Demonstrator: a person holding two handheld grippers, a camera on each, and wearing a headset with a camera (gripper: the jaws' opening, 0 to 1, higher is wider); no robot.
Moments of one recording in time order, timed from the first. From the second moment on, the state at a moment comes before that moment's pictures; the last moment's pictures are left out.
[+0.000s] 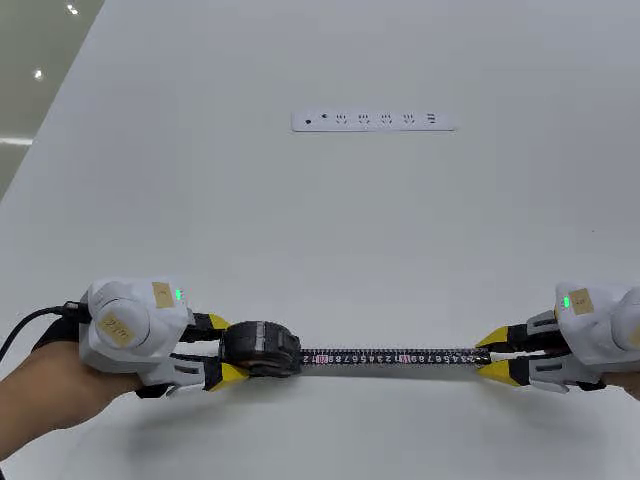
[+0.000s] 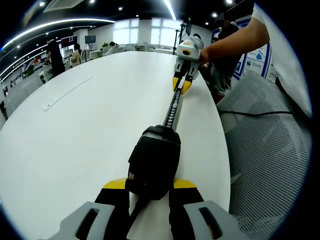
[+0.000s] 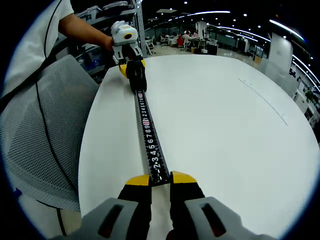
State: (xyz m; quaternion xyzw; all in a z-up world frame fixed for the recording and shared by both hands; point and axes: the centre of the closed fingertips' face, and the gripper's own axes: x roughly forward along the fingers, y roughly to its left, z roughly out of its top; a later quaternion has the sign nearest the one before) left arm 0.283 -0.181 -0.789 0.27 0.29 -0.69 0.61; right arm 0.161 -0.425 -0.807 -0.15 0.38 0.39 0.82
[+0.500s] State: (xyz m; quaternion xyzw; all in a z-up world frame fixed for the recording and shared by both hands) left arm 0.284 -0.182 -0.790 0.27 0.29 -0.69 0.61; right arm 0.148 -0.434 -0.813 -0.14 0.40 0.38 0.82
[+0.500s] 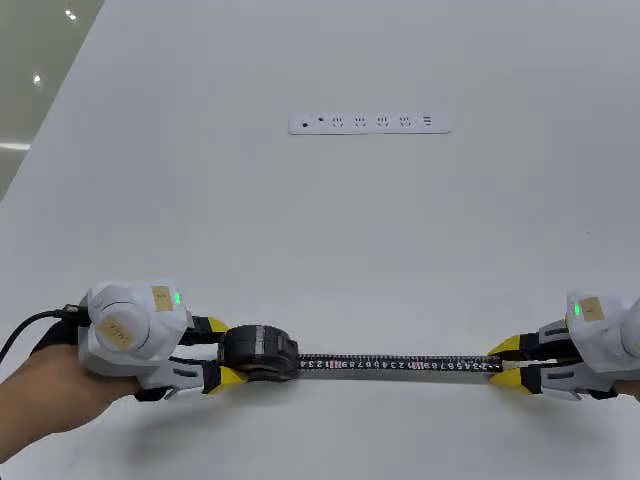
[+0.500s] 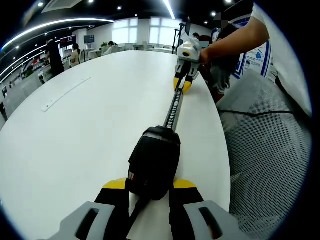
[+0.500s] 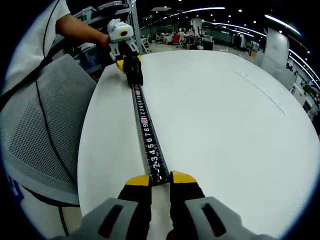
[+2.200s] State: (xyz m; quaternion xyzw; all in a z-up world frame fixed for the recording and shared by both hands) left arm 0.281 -0.179 -0.787 0.26 0.30 -0.68 0.62; right arm 0.144 -0.428 -0.808 -0.12 0.41 0.37 0.83
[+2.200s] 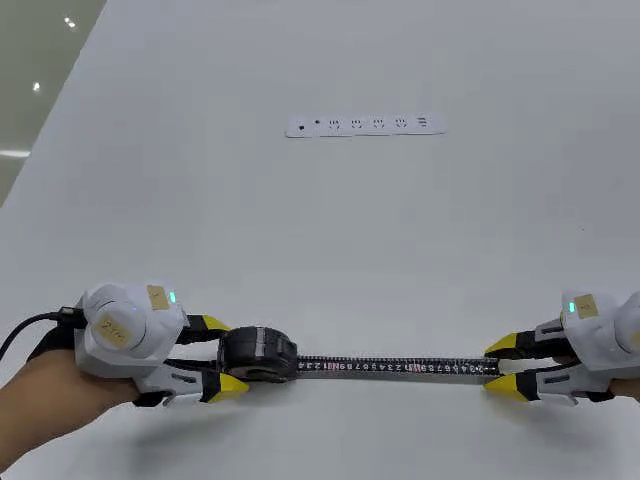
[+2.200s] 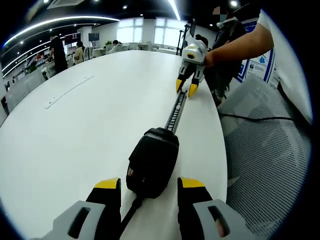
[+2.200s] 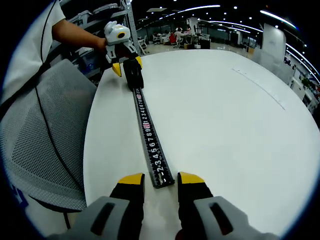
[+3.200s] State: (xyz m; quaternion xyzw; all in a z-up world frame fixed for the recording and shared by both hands) left arm 0.282 -0.173 -0.760 0.19 0.30 -0.65 0.67; right arm 0.142 -0.428 -0.787 -0.08 0.39 0.32 0.86
